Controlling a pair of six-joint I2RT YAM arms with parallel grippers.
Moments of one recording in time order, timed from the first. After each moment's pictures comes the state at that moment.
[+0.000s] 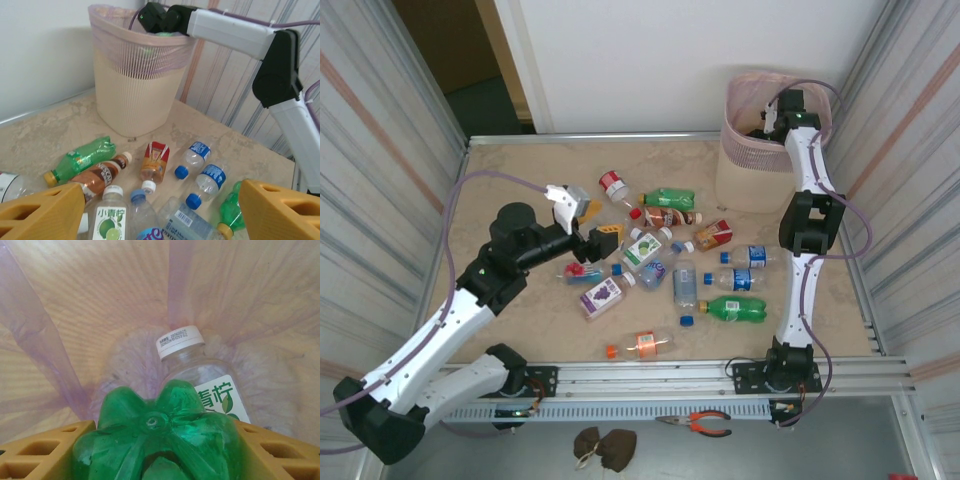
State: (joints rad) left arm -0.60 0.90 0.87 -0.14 0.36 -0.11; right arm -0.07 2.45 2.44 -1.02 -0.18 0.04
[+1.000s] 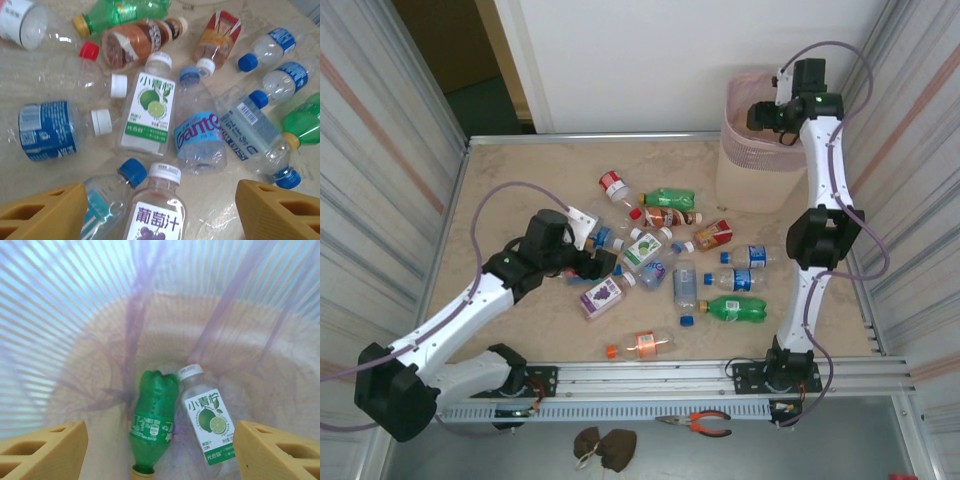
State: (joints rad) left arm -0.58 1.05 0.78 -0.43 0.24 -0.11; right arm -0.05 2.17 2.44 -1.05 -0.16 -0.01
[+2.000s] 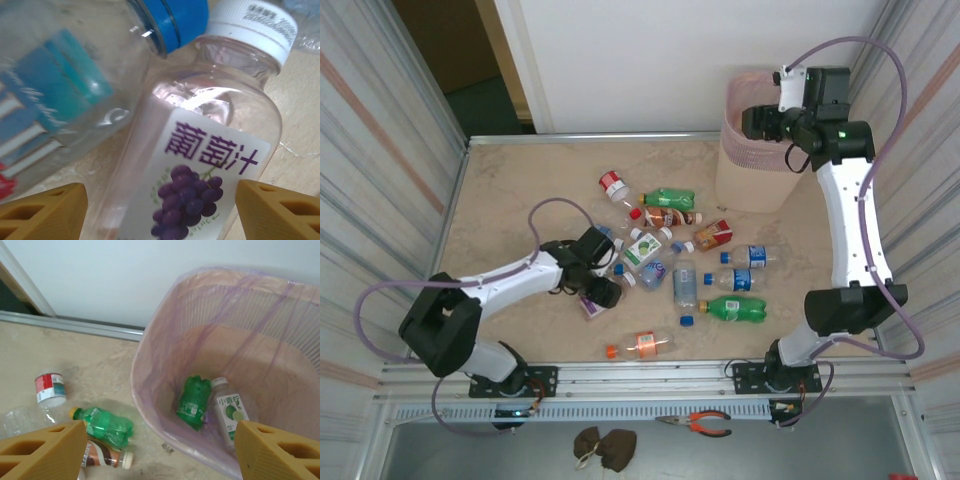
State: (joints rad) left arm -0.73 1.46 0.85 -0.70 0.05 -0.19; right arm 0.07 1.59 1.97 -0.92 -0.16 -0.03
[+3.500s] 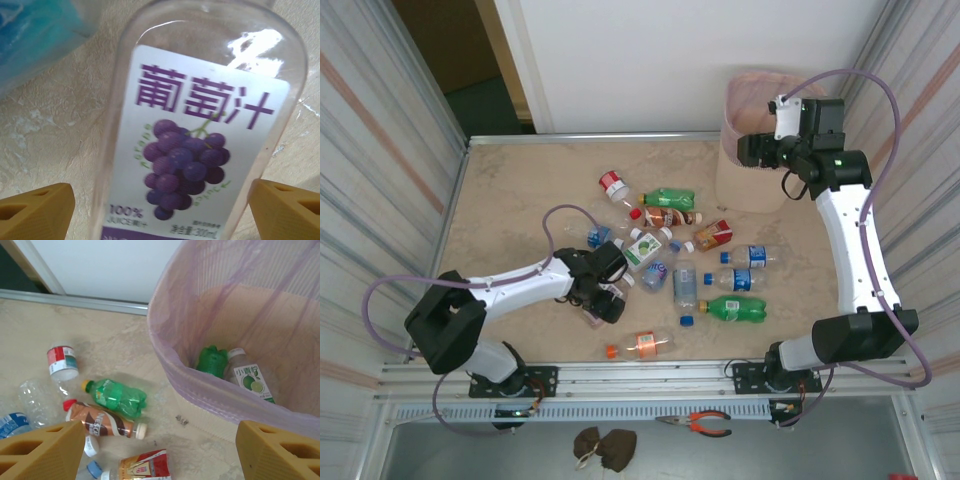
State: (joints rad) left arm -0.85 1.47 0.87 -0.82 -0.05 -0.30; right arm 0.08 1.43 1.69 -0.85 -0.19 -0.01
